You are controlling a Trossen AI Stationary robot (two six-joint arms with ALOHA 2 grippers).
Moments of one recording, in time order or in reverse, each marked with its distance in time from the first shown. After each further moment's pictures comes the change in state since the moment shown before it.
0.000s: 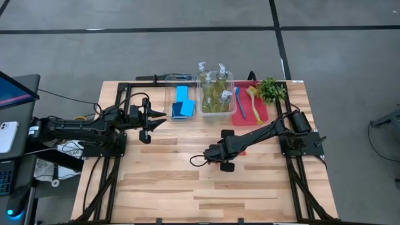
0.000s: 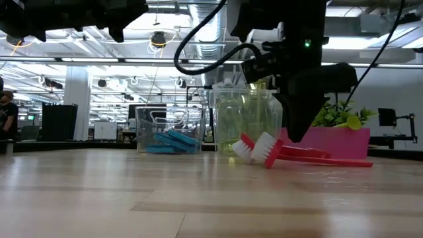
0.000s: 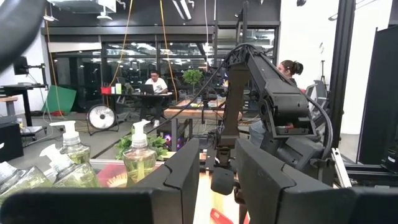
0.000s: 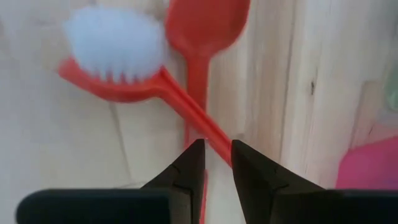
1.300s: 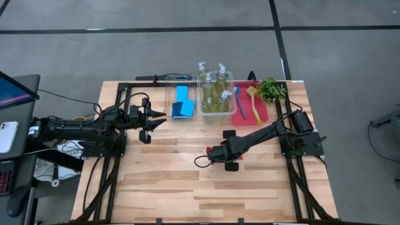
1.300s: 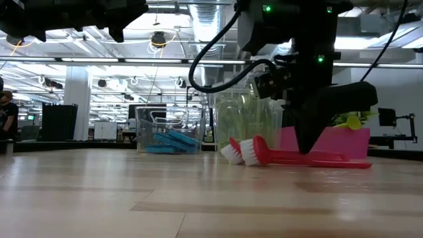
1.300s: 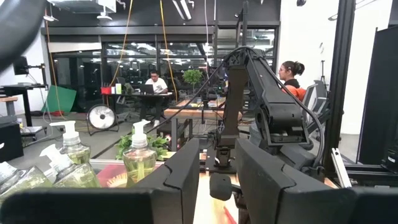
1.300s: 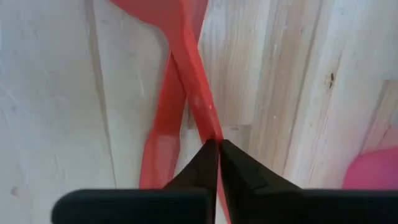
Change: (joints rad) left arm 0.000 0.000 0.000 0.000 0.000 0.000; right arm 0.000 -0.001 -0.104 0.077 -0.005 -0.087
